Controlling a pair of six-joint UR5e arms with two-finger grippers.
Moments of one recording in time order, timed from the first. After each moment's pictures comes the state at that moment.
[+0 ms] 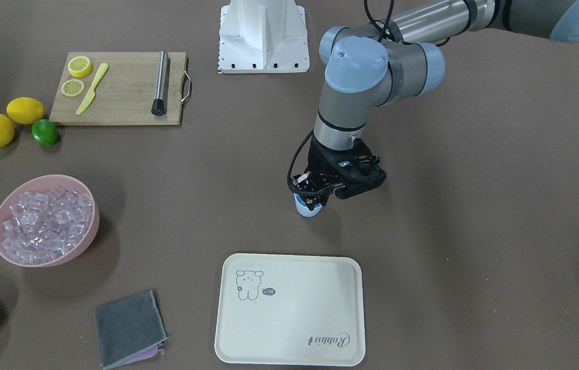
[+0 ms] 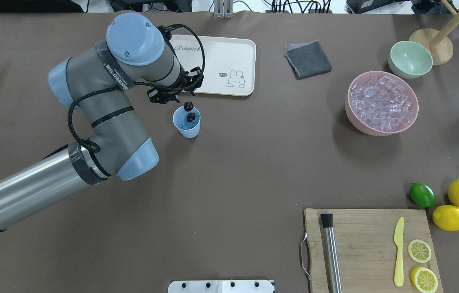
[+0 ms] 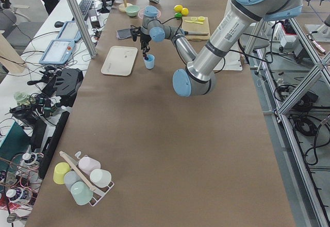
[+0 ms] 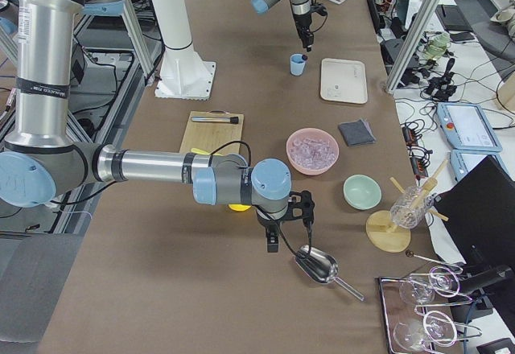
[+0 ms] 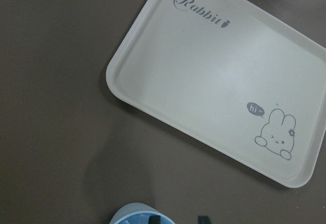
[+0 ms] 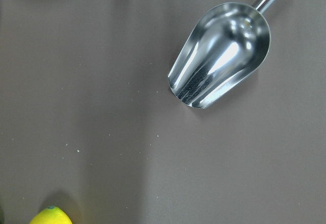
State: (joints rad) left arm -0.69 -2.34 -1.56 -1.72 -1.85 -1.55; right arm 1.60 -1.72 1.71 -1.52 2.38 -0.06
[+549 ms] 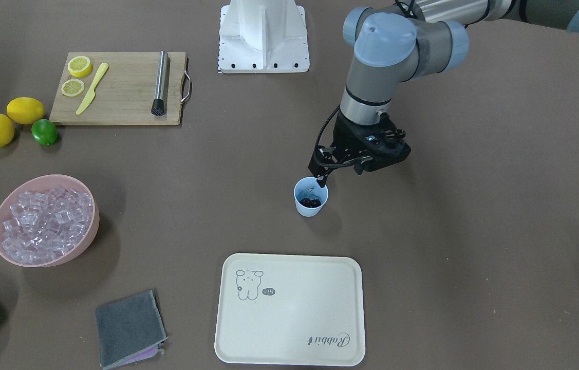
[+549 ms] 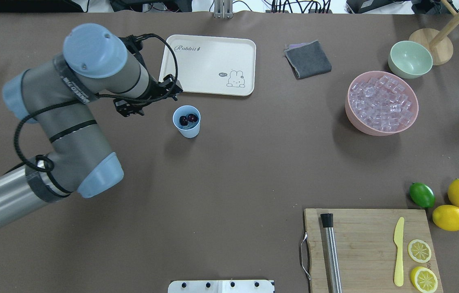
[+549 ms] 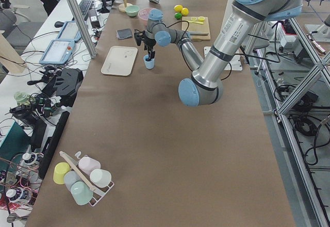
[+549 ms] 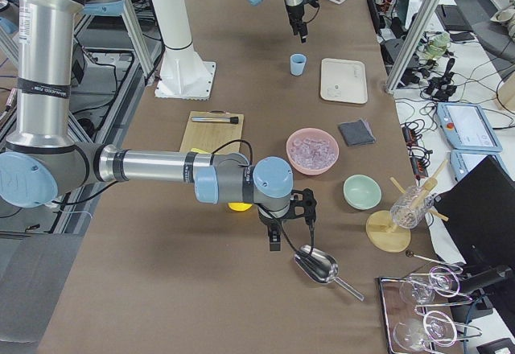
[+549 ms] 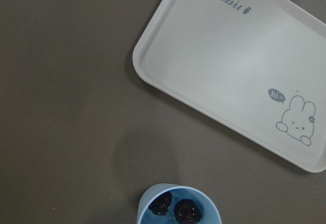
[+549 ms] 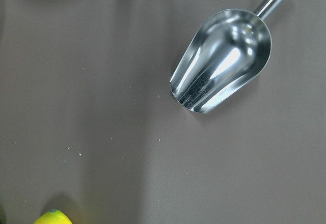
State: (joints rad) left arm -0.72 -2.18 -1.76 -1.62 -1.87 -1.48; right arm 1.60 -1.71 1.71 -1.52 2.38 -0.06
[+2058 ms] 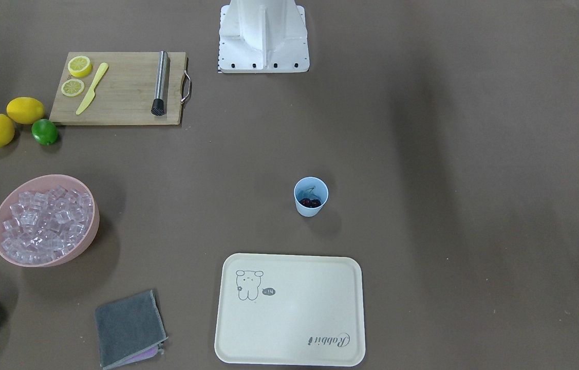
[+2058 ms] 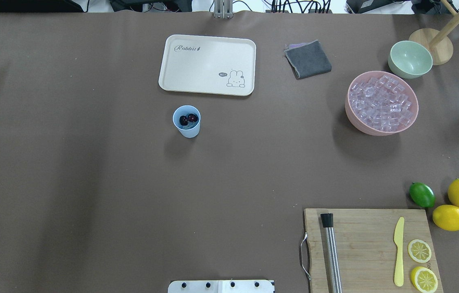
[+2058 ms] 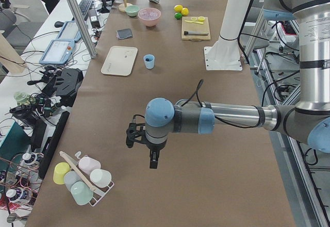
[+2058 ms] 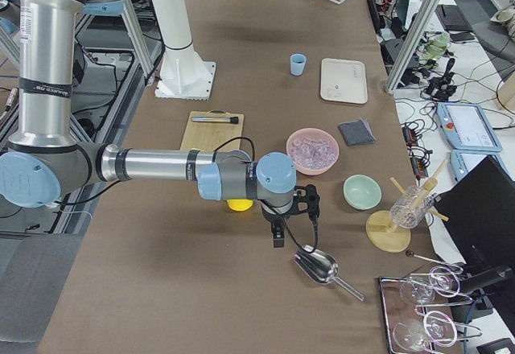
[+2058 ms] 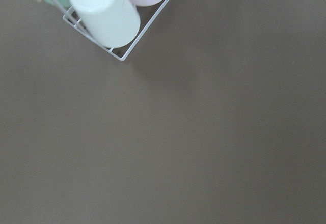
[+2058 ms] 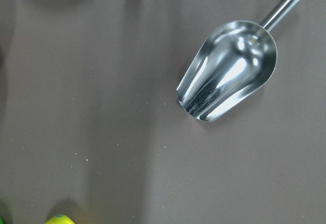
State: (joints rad) left arm -1.73 -1.37 -1.81 -1.57 -2.36 0.09; right arm 1.59 -1.70 1.72 -1.52 2.38 -0.06
